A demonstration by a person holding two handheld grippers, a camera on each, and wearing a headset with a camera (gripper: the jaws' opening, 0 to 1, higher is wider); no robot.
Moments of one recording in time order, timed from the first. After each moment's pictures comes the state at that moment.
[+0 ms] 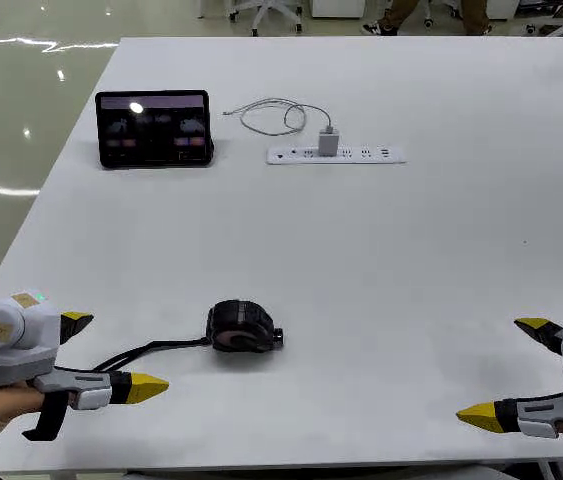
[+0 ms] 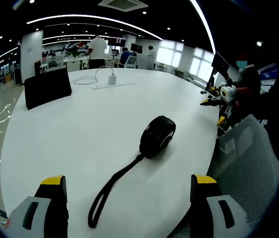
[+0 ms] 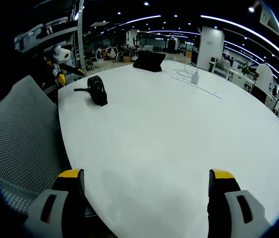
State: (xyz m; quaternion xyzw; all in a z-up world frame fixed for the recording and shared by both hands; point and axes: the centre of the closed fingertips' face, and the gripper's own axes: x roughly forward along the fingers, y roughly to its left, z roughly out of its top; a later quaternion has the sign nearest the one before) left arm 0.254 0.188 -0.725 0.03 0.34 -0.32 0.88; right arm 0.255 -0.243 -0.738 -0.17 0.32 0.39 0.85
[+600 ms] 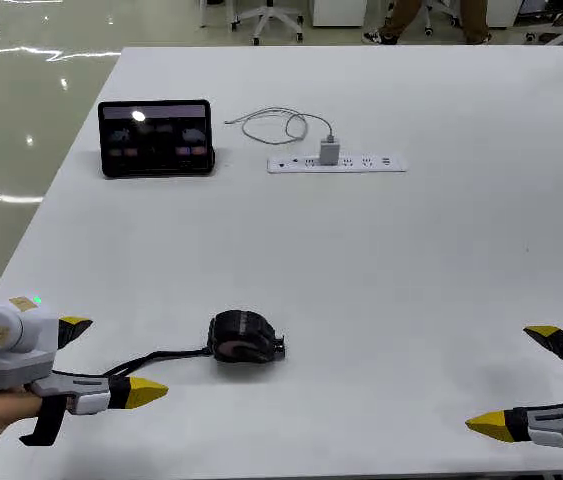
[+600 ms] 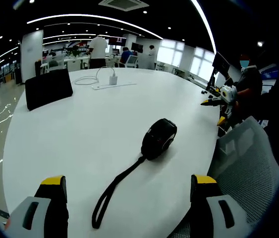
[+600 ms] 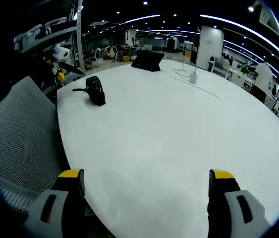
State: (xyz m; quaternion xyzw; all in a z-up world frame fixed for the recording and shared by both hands) left arm 0.260 0.190 -0.719 0.03 0.35 -0.32 0.88; right arm 0.259 -0.247 -0.738 -0.17 0.32 0.39 0.84
